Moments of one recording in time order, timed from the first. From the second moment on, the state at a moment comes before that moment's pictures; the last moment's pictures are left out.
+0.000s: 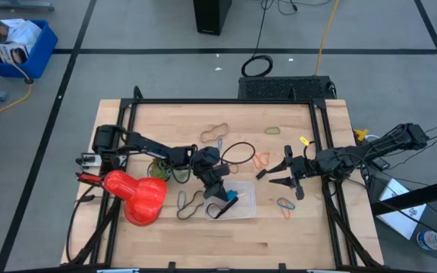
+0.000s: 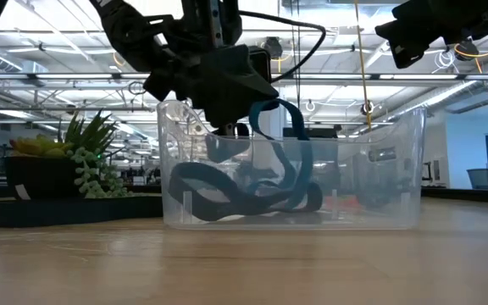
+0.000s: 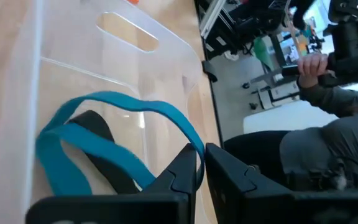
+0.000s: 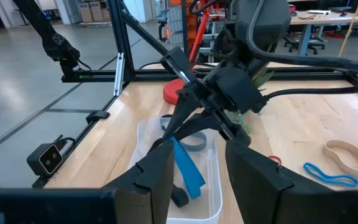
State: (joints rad) left arm 0.00 1.89 1.01 0.34 0.75 -0.64; right arm 0.30 0.68 0.36 0.13 0.13 0.12
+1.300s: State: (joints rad) left arm 0.06 1.64 1.01 0.41 0.73 -0.52; right arm 0.30 0.68 0.36 0.12 0.13 0.12
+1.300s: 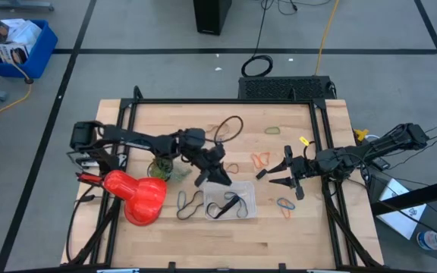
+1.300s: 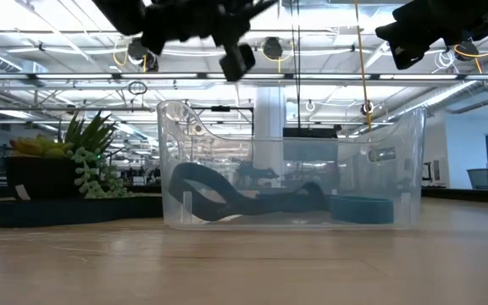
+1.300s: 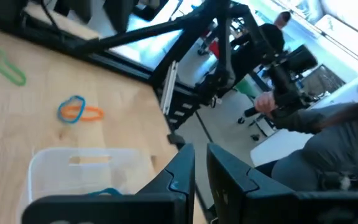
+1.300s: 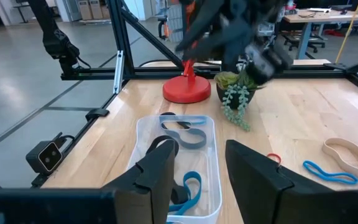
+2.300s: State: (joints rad) left arm -0.06 1.53 1.01 -0.65 0.23 -0.09; right arm 0.30 0.68 0.36 0.13 0.13 0.11
